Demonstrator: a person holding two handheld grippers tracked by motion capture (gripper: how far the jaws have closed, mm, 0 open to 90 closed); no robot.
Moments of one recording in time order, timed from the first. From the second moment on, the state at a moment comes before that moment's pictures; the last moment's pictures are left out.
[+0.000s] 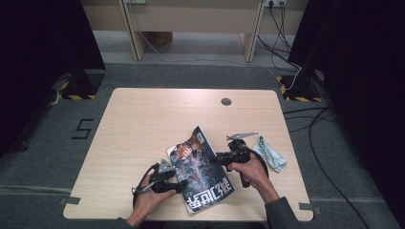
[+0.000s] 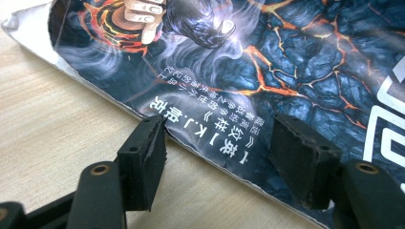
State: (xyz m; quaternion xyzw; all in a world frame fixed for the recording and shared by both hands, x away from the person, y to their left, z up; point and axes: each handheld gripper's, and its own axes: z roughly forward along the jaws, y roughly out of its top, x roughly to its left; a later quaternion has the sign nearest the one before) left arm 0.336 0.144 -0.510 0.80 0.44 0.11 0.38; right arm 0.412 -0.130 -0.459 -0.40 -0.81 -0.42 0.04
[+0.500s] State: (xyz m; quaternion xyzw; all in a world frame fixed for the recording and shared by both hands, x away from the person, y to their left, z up) left arm 0.337 0.152 -0.497 0.79 0.44 0.13 0.41; right arm 0.415 -0.131 -0.460 -0.35 -0.85 -0.39 -0.01
